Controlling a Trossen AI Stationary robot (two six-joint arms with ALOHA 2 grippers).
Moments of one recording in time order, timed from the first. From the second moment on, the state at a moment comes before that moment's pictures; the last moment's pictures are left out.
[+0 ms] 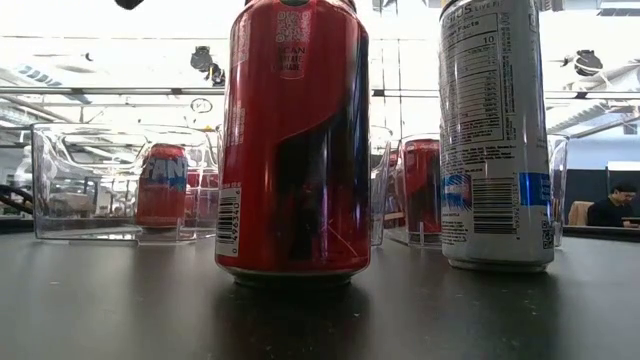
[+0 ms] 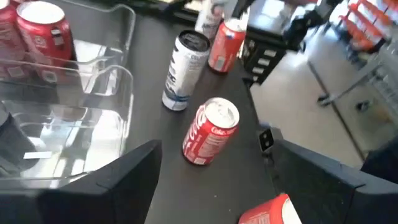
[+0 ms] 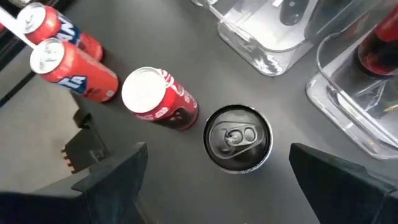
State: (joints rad) left arm -0.54 1.01 0.90 -0.39 -0.21 -0.49; right arm 0.66 1.71 1.67 -1.11 0.44 1.34
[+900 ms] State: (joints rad) left arm -0.54 0.93 0.86 -0.38 -0.21 -0.46; right arm 0.59 1.85 1.63 -1.12 0.36 1.33
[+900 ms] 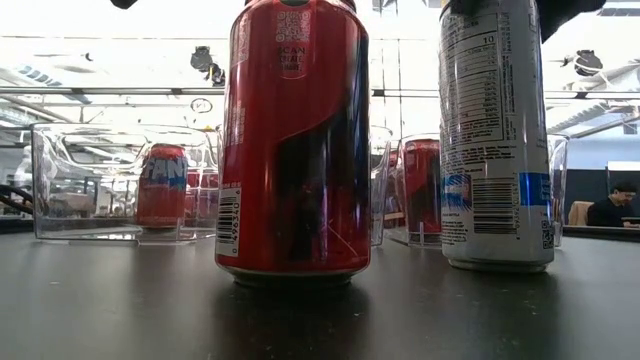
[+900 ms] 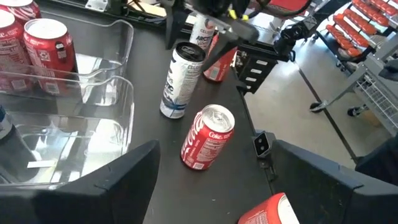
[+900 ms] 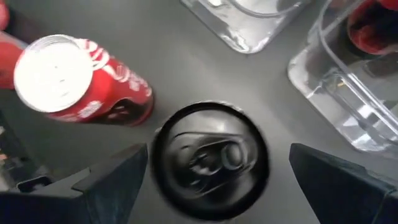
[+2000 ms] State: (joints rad) left arm -0.54 0.93 0.86 -0.40 -0.21 -0.46; right arm 0.55 1.78 1.63 -1.12 0.33 1.32
